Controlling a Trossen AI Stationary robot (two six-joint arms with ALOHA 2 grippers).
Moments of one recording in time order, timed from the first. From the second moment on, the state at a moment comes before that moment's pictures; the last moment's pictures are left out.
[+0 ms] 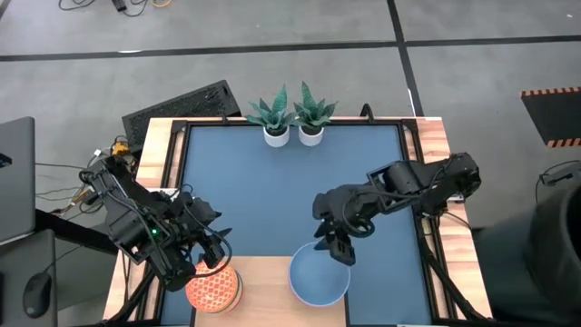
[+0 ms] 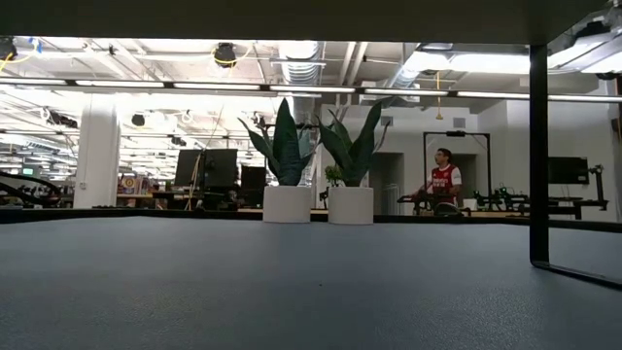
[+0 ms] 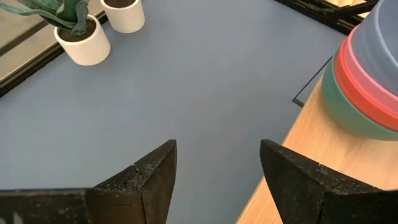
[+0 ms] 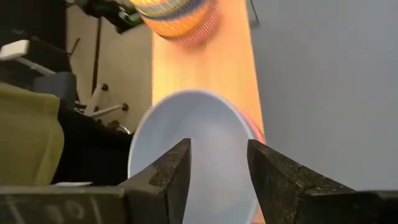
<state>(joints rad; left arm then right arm) -0.78 1.53 1.81 -1.53 -0.77 -1.32 0.35 1.72 2.08 -1.14 -0.12 0.61</state>
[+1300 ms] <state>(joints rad) -0.78 1.53 1.81 -1.45 -0.89 -1.29 0.31 1.57 1.81 -0.64 -0.23 0.43</state>
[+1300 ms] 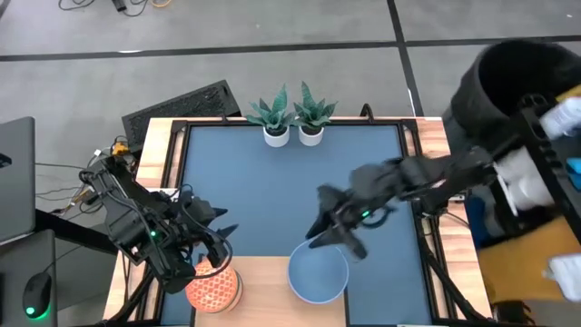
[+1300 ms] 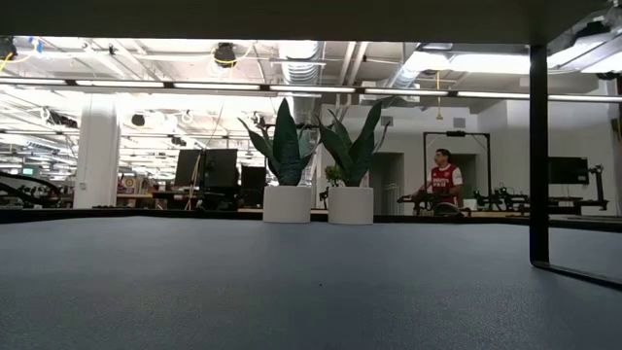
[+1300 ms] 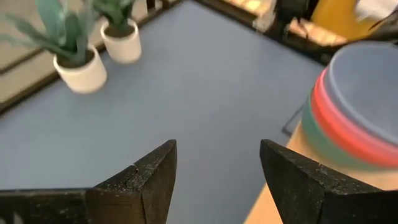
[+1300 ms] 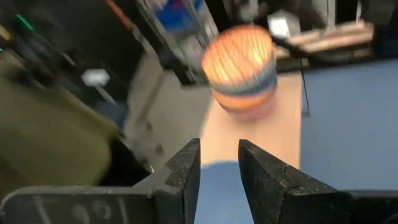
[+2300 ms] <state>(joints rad) -0.84 1.17 1.81 -1.11 -1.13 -0.57 -0.13 1.10 1.73 -0.56 -0.73 0.19</state>
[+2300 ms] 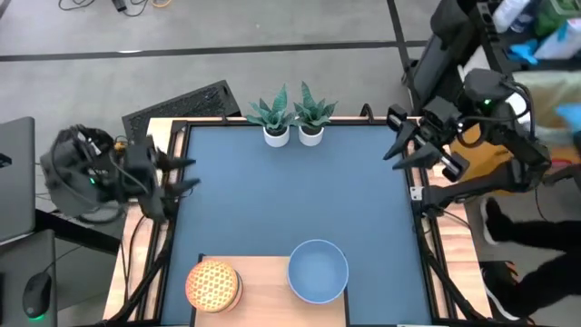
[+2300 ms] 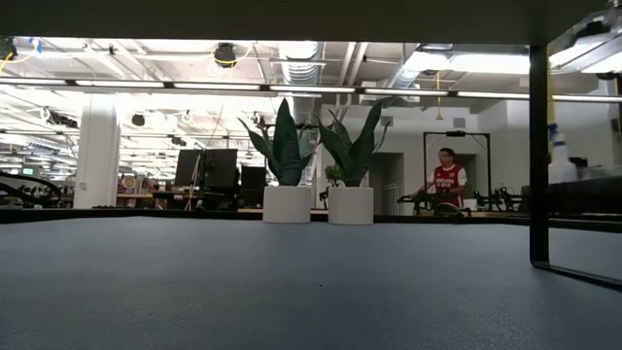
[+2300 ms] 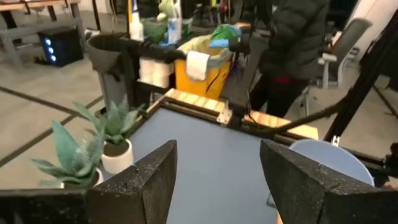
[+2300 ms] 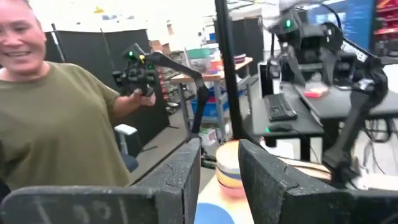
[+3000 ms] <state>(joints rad) -0.85 0.48 0.99 -0.47 -1.07 -0.35 -0.68 0.60 0.68 0.39 -0.91 0.68</state>
